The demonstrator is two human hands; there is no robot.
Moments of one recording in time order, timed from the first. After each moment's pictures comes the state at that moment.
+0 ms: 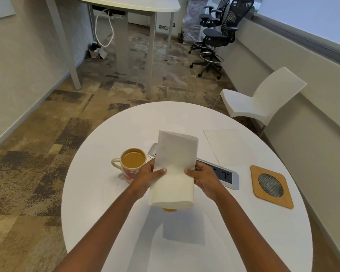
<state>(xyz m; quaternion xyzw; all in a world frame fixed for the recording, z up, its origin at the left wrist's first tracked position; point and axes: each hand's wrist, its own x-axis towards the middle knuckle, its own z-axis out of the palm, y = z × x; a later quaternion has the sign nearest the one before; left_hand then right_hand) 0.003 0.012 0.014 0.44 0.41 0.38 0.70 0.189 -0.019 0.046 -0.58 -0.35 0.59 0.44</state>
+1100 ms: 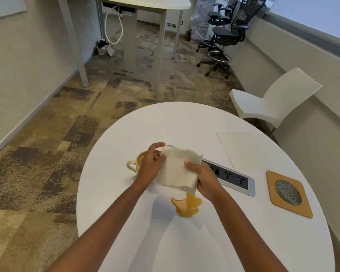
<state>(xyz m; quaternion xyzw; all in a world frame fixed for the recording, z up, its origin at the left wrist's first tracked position) -0.025 0.040 0.038 0.52 0.51 0.46 0.50 0.128 0.002 0.056 -0.52 -0.31 0.64 0.48</state>
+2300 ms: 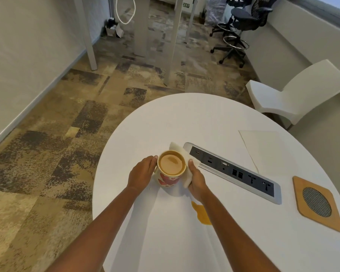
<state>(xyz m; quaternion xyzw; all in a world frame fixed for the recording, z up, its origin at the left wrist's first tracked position) -0.103 0.074 -0.041 0.65 0.62 0.28 0.34 0.062 0.061 -0.044 -0.58 -0.23 0.62 0.46</state>
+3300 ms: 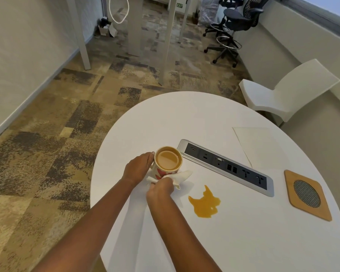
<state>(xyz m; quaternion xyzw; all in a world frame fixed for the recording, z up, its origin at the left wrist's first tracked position) -0.110 0.080 -0.037 0.70 0.60 0.22 0.31 -0.057 0.030 0.015 -0.60 0.21 0.50 0.59</state>
